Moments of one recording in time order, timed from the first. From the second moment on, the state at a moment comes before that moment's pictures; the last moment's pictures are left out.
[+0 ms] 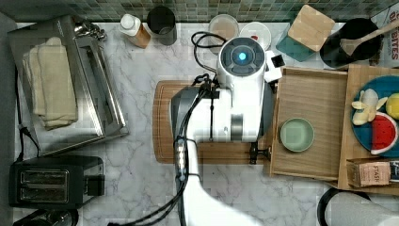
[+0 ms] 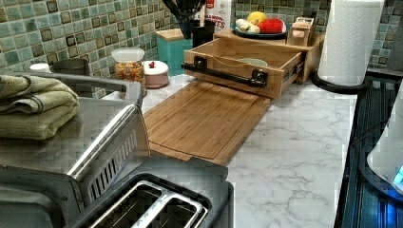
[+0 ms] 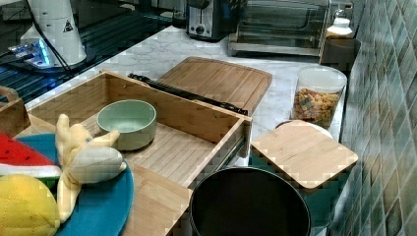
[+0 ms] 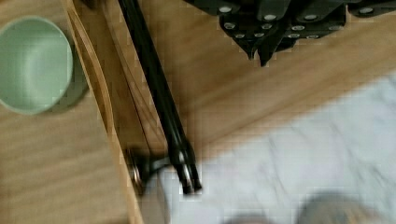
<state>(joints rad) -0.03 0.19 -0.03 -1.85 -0.09 0.38 -0.38</state>
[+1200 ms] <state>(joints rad) -0.01 0.40 -0.03 -1.95 -0.20 0.70 -0.43</state>
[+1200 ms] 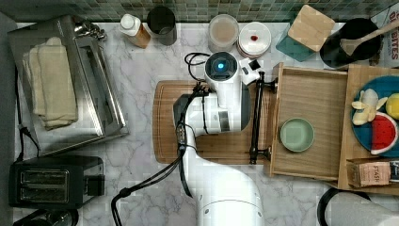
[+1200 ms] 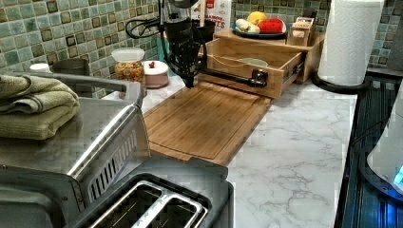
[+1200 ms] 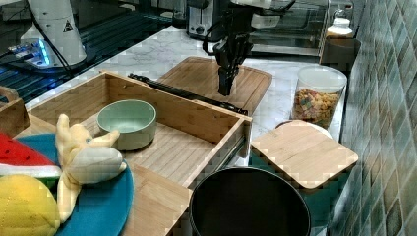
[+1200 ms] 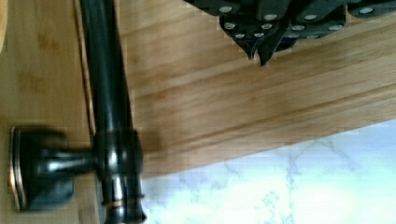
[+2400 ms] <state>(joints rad) -0.07 0.31 -0.03 -2.11 -0.19 0.75 -0.54</state>
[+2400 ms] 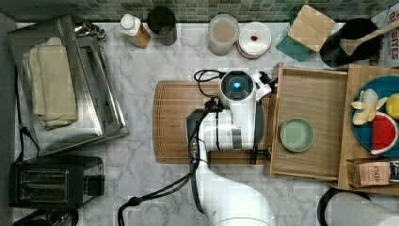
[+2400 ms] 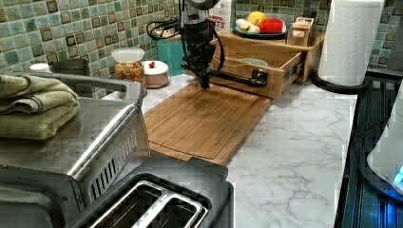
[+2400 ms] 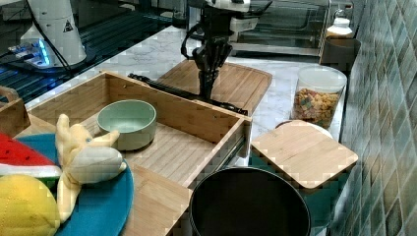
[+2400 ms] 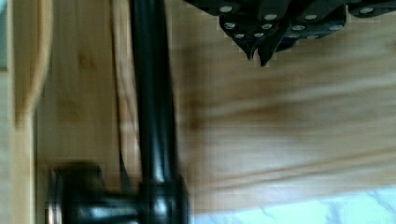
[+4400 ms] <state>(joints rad) -0.46 0.43 -0.11 -1.95 -0.04 0.81 -1.23</state>
